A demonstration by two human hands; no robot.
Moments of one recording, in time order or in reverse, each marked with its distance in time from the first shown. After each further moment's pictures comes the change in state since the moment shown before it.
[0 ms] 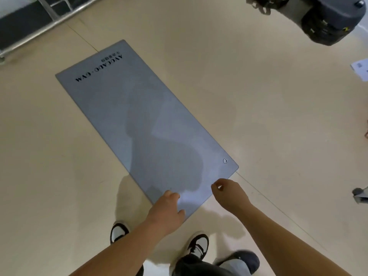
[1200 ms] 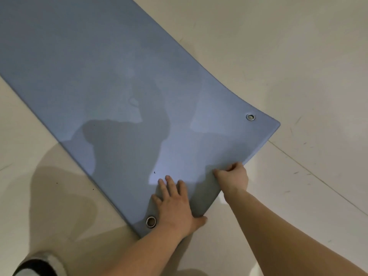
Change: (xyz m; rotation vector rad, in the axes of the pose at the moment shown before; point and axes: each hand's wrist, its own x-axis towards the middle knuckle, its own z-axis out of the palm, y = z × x) left_hand 0.365 -0.151 0.338 0.352 0.008 -0.065; right_hand 0.326 0.188 0.350 0.691 0.401 0.392
